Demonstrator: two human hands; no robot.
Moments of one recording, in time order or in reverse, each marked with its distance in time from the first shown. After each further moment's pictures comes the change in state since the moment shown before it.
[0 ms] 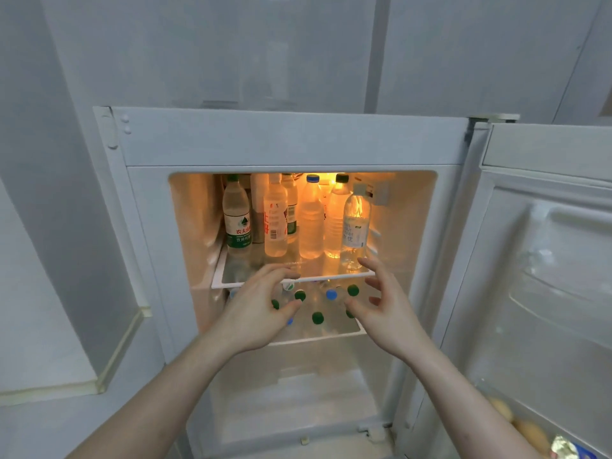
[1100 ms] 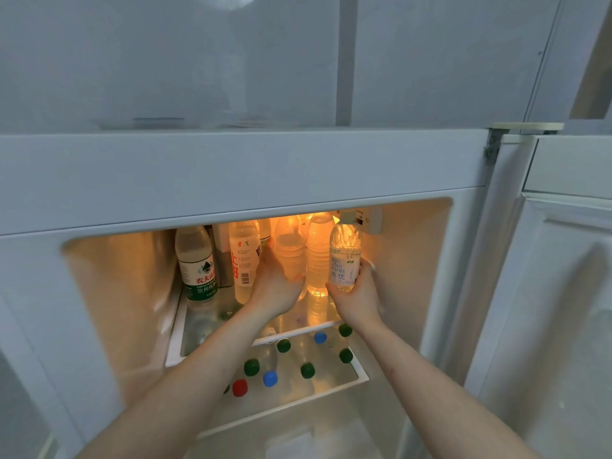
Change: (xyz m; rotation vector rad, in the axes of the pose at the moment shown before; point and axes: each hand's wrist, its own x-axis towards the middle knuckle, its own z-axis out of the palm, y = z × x) left_hand 0.195 -0.014 0.049 -0.155 0.116 0.089; right_hand 0.179 0.082 0.063 -0.009 0.361 0.198
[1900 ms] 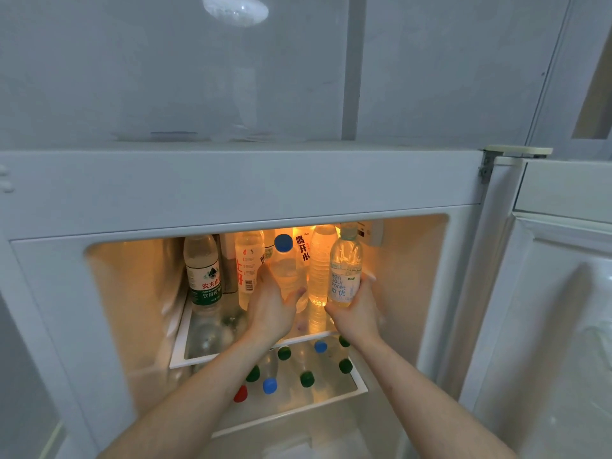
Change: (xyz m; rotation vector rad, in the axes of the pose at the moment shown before) left_hand -0.016 -0.051 0.026 0.064 0.155 -0.228; right_hand -0.010 0.002 -0.001 -0.055 -0.025 -0.010
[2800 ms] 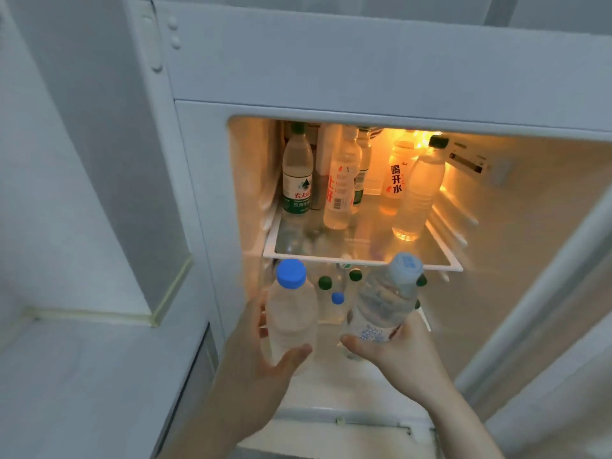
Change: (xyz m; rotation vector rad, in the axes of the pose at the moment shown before) left_hand -0.251 -0.018 -0.136 -0.262 0.019 -0.296; right_hand -0.182 -0.033 -0.035 0.196 -0.607 -0.044
